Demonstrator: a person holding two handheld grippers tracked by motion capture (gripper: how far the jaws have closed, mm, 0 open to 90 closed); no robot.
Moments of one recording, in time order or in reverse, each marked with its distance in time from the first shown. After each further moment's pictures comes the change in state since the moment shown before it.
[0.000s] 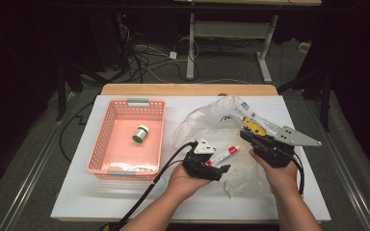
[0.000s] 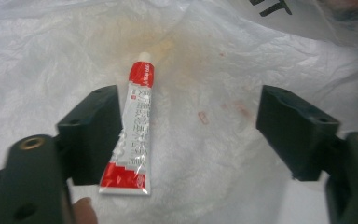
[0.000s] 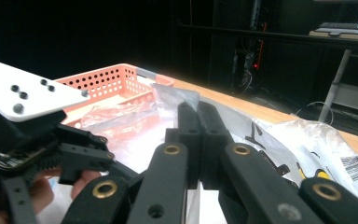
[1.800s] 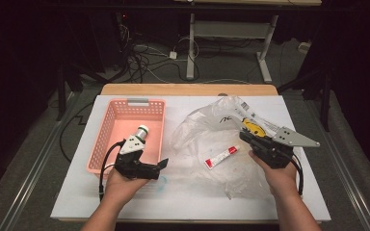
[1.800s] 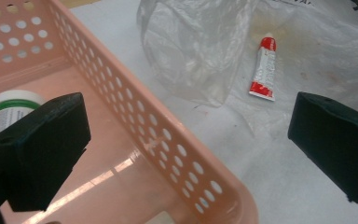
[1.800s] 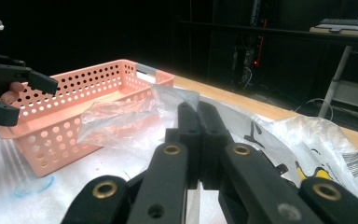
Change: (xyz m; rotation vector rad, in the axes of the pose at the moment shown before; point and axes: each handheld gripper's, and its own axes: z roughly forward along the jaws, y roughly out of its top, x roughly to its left) left arm 0.053 -0.052 -0.149 -0.049 0.297 -0.114; right arm 0.001 -0.003 0.001 0.011 -0.001 -0.001
